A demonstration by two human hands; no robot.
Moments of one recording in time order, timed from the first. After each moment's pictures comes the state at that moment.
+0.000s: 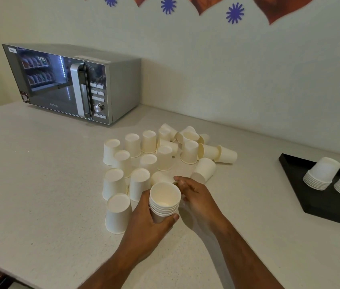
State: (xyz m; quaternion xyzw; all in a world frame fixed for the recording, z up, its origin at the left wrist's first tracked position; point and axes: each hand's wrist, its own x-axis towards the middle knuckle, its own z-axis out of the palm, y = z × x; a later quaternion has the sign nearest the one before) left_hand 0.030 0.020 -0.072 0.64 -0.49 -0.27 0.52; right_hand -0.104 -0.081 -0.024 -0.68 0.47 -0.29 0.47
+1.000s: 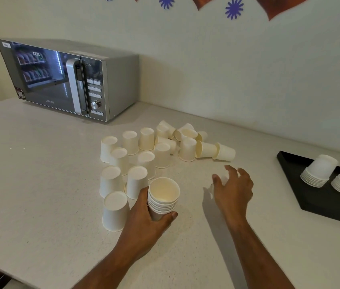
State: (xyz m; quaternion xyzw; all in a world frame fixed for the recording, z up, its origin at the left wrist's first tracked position) left_hand 0.032 0.020 -0.073 0.62 -0.51 -0.29 0.53; right_hand -0.160 -0.112 -0.024 -0.63 0.68 -0.35 0.09
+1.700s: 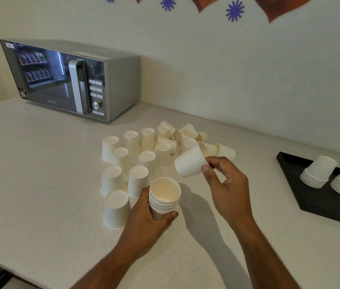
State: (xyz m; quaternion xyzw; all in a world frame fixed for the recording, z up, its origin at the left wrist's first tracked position) left_hand 0.031 0.021 -0.073 0.62 -0.51 -0.27 0.54; right_hand -0.143 -0.049 0.039 -0.72 0.42 -0.50 0.24
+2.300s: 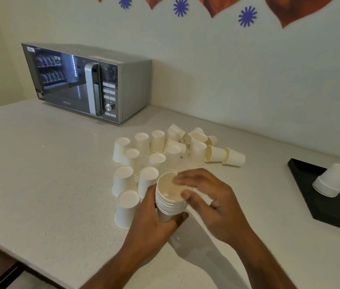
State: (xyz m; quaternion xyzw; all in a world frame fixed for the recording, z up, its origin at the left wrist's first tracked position) left_hand 0.027 0.040 -0.047 0.57 -0.50 -0.26 0.60; right_hand -0.123 -0.024 0.041 -0.86 0.22 -0.40 0.24
